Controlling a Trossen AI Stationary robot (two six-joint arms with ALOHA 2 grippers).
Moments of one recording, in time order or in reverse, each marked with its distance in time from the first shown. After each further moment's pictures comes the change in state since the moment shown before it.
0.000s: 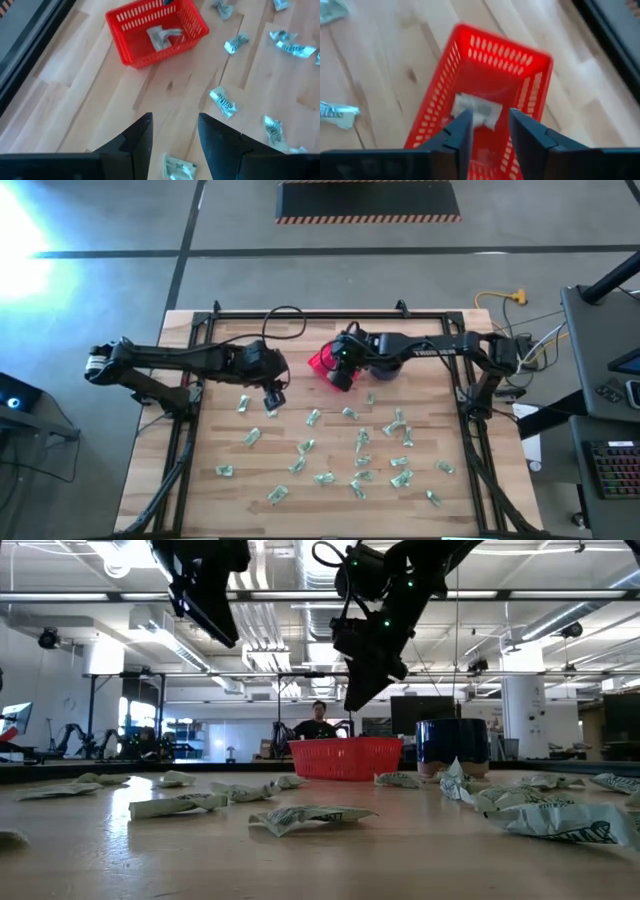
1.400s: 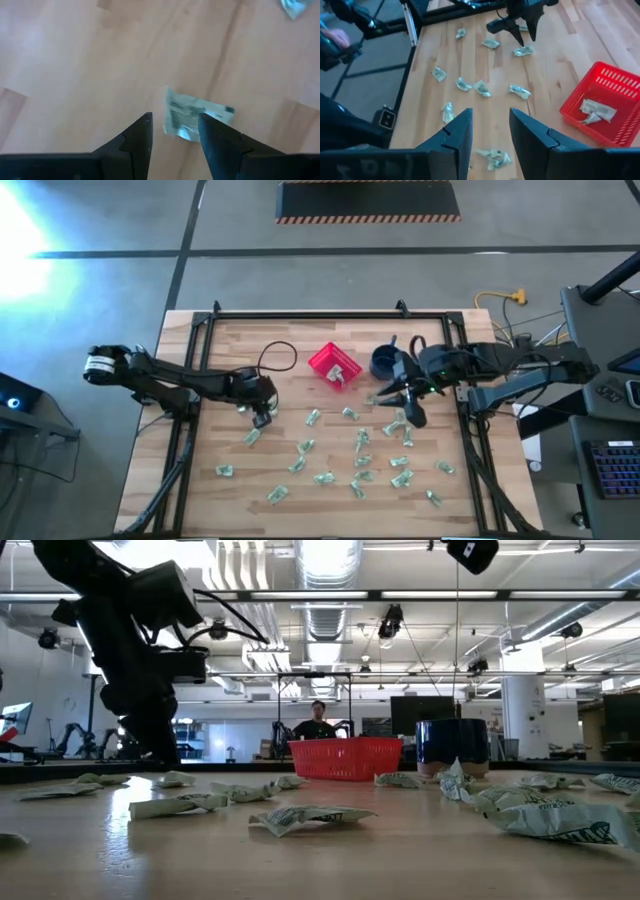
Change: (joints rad) left arm -0.002 -0.007 -0.585 0.453 0.080 -0.025; right arm 0.313 -0.699 -0.204 -0.106 -0.287 0.121
